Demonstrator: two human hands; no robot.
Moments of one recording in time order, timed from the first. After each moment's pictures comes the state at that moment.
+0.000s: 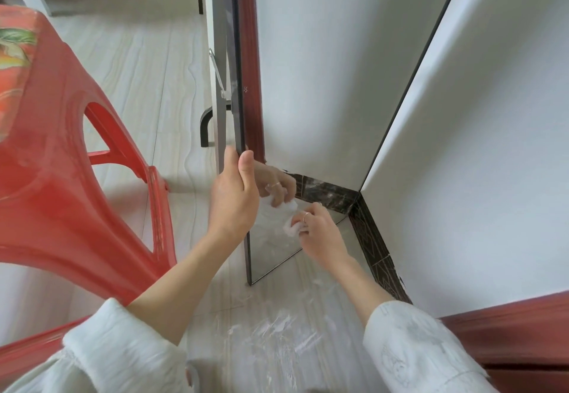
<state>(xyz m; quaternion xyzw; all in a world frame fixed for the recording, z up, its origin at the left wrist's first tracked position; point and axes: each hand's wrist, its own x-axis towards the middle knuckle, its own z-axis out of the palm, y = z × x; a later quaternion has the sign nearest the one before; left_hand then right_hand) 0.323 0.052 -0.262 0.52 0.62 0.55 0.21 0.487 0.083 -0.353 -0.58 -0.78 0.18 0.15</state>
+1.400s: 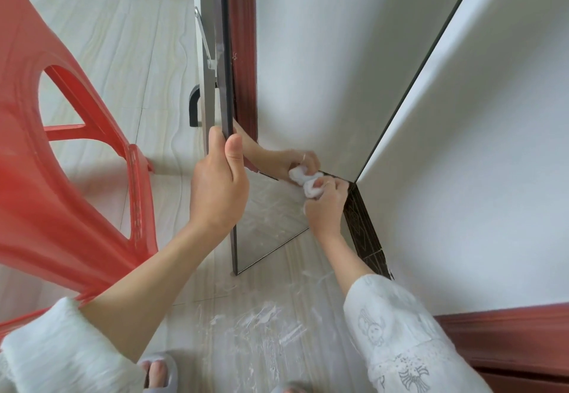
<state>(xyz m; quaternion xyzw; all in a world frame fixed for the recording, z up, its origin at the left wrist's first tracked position) 0.324 0.061 -0.275 0.51 0.64 0.55 0.16 0.486 0.123 -0.364 -0.67 -0.61 0.18 0.37</state>
